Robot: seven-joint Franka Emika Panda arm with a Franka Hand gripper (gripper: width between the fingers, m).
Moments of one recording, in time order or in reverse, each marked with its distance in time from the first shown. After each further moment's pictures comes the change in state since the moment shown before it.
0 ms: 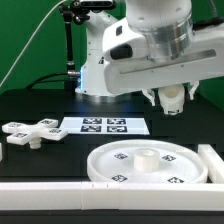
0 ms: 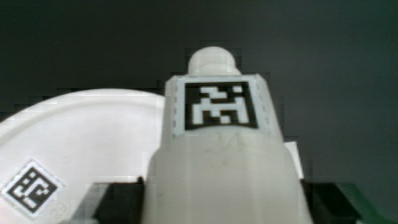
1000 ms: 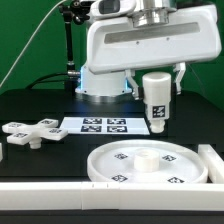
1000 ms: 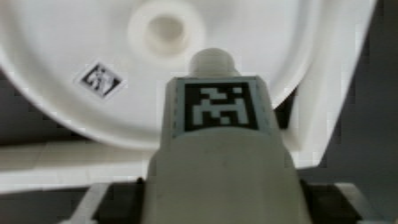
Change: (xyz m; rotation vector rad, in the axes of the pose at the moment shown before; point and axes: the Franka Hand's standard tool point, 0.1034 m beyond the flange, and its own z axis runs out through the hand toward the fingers) arm 0.040 0.022 -0.047 -0.123 0.728 -0.198
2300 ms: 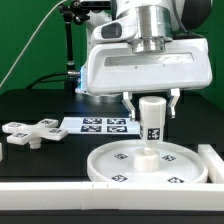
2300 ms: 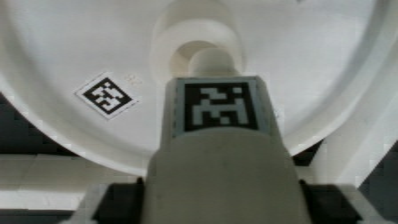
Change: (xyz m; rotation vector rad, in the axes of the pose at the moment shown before) arm -0.021 0.006 0.033 -0.036 0.045 -0.108
